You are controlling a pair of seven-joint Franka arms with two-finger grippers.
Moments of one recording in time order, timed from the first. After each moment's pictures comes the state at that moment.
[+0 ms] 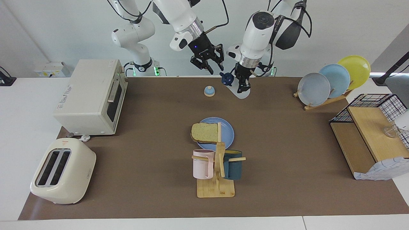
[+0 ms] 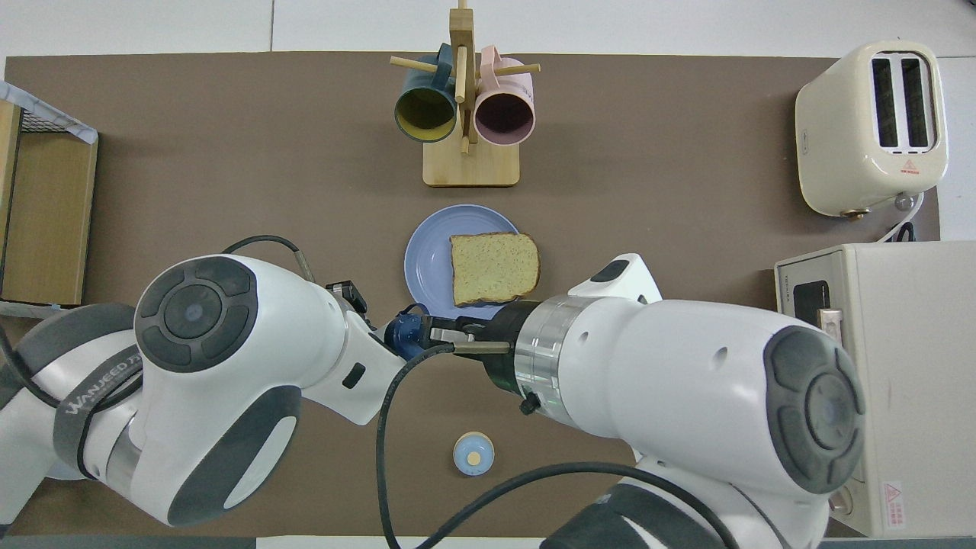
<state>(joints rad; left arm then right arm) -0.91 -0.15 0.30 -2.04 -0.06 1.87 0.88 0.62 -0.11 0.02 -1.91 0.44 2.21 0.63</state>
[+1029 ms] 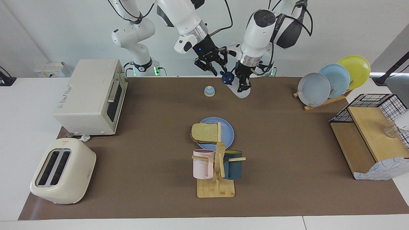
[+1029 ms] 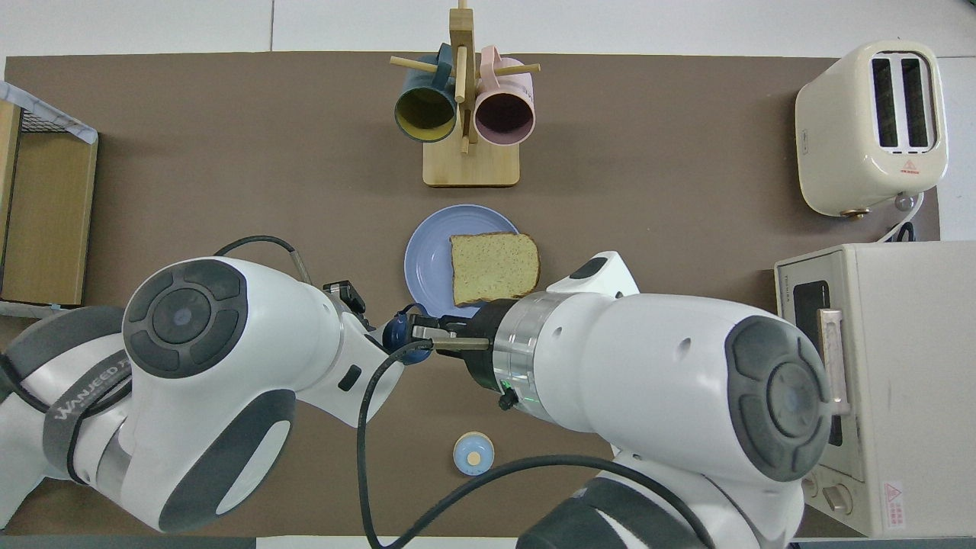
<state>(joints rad) -0.91 -0.16 0.30 -2.04 -0.06 1.87 0.88 0.64 -0.09 0.02 -1.87 0.44 2.18 0.64</state>
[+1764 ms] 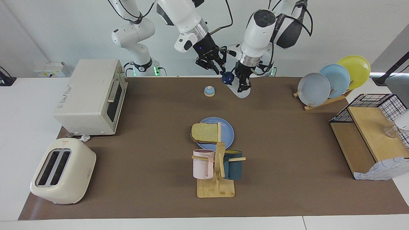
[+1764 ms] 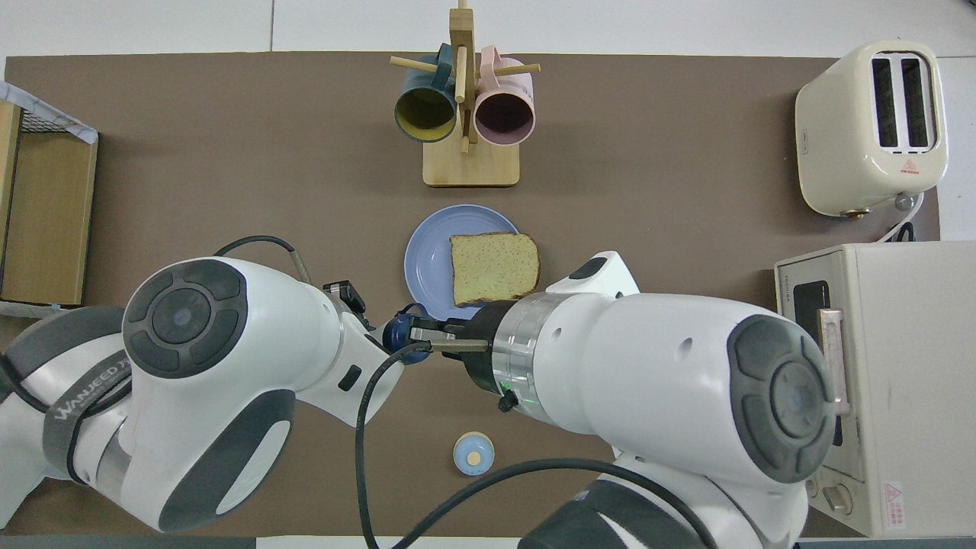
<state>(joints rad) -0.91 -0.16 0.30 -2.04 -0.06 1.87 0.88 0.64 -0.09 0.02 -1.87 0.44 2.18 0.64</state>
